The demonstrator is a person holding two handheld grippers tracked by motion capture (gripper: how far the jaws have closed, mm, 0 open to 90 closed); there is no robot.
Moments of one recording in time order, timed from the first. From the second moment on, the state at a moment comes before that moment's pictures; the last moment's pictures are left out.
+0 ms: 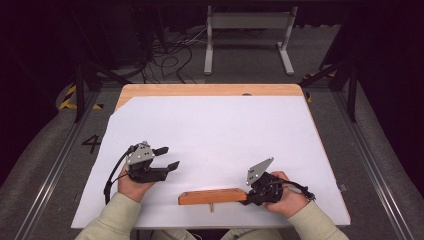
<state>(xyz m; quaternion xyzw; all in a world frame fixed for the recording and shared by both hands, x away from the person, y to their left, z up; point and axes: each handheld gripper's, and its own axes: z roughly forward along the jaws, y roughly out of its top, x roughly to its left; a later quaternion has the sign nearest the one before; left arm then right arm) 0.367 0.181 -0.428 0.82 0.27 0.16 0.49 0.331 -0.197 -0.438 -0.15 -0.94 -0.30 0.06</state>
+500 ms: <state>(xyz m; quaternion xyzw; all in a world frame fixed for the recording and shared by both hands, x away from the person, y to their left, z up) 0.363 0.185 -0.432 0.81 0.27 0.16 0.49 0.353 -0.195 -0.442 -0.23 -0.91 -0.34 0.03</state>
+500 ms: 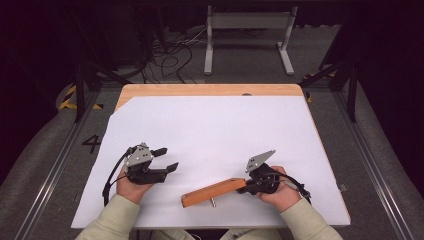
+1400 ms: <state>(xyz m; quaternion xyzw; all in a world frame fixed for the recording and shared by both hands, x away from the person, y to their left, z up) 0.366 0.188 -0.435 0.81 0.28 0.16 0.48 0.417 -0.149 -0.438 -0.28 -0.89 -0.37 0.00</state>
